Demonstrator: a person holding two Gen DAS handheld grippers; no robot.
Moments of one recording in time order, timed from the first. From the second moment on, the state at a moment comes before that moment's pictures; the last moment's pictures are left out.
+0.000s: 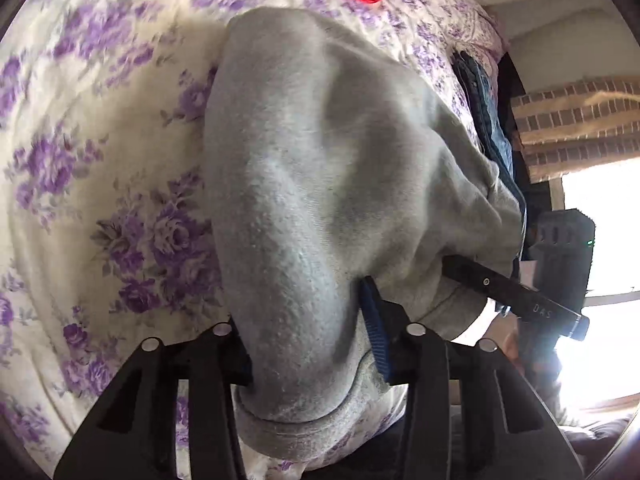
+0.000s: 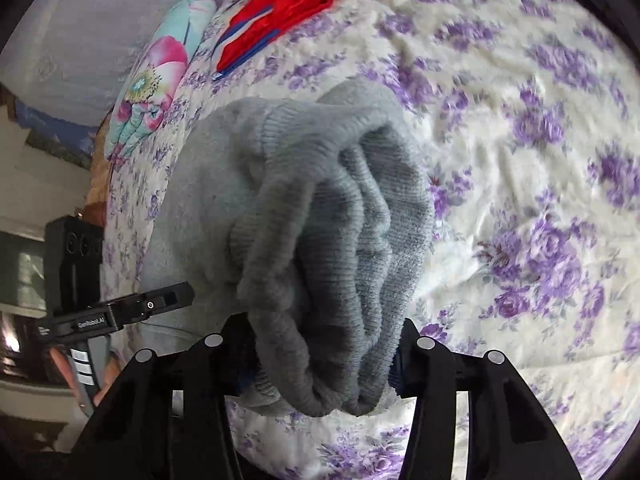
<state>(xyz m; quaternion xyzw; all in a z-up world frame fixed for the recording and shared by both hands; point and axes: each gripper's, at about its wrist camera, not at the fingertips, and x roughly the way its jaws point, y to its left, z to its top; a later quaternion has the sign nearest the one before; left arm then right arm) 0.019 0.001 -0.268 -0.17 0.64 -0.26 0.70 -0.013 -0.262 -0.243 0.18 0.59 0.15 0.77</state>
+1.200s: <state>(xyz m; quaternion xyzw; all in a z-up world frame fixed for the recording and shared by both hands) 0.353 0.057 -0.220 -0.14 0.55 -0.12 0.81 0.340 -0.235 -0.177 0.07 0.45 0.13 0.88</state>
